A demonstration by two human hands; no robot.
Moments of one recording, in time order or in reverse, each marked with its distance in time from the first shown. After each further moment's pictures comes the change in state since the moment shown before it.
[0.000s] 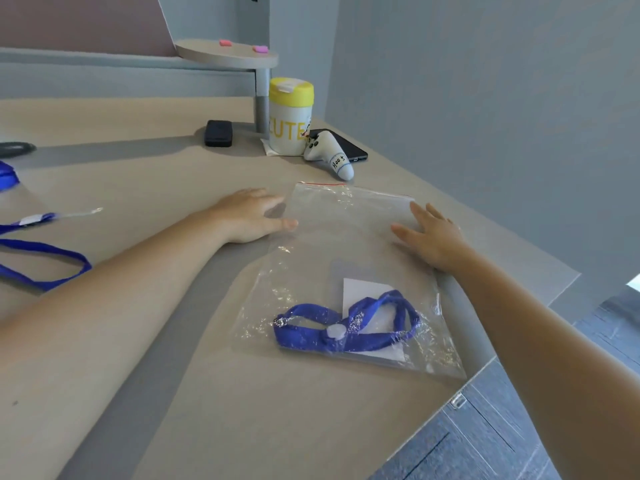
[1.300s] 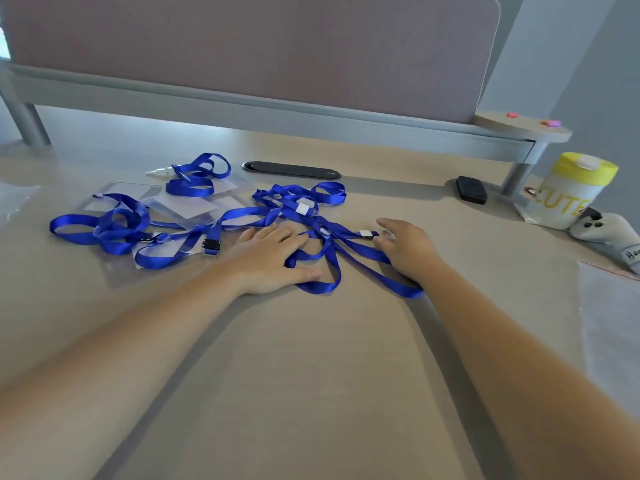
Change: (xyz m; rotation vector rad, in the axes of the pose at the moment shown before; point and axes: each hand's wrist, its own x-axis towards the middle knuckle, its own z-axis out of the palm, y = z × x) left_hand -0.245 -0.224 -0.043 0.102 0.098 -0.434; right_hand -0.048 -0.367 0.117 0.106 -0.152 -0.584
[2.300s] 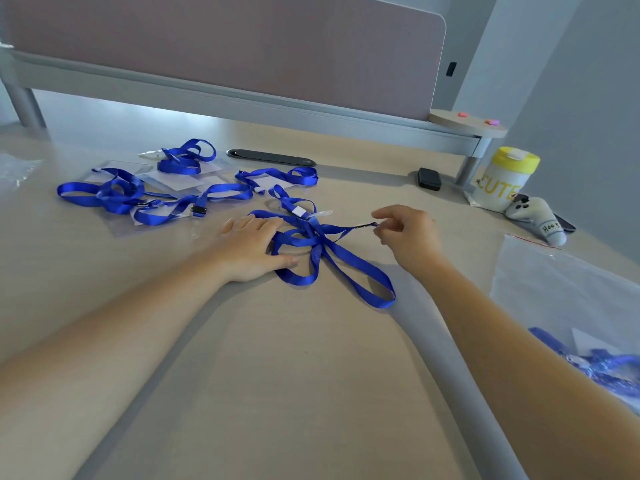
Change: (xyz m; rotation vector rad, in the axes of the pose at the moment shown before) left_hand -0.046 0.028 0.017 -0.071 0.134 -0.058; right_hand -0.099 0.019 -0.031 0.396 0.246 -0.080
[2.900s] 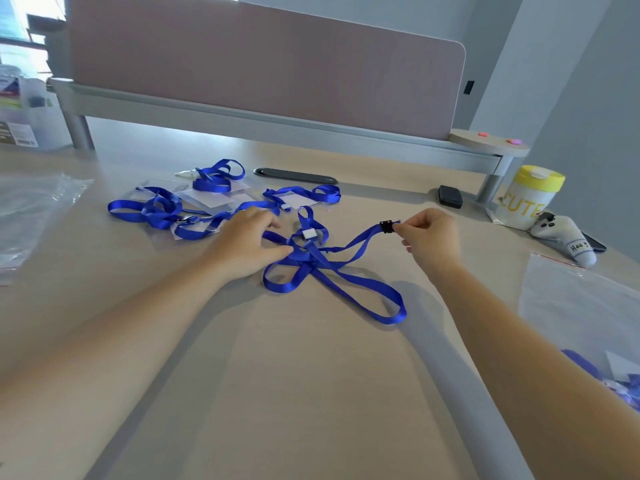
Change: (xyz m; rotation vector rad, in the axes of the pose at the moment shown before) left_hand -0.016 -0.023 -0.028 -0.271 0.283 -0.041; right_hand 0.009 -0.023 0.004 0.254 0.155 0.181
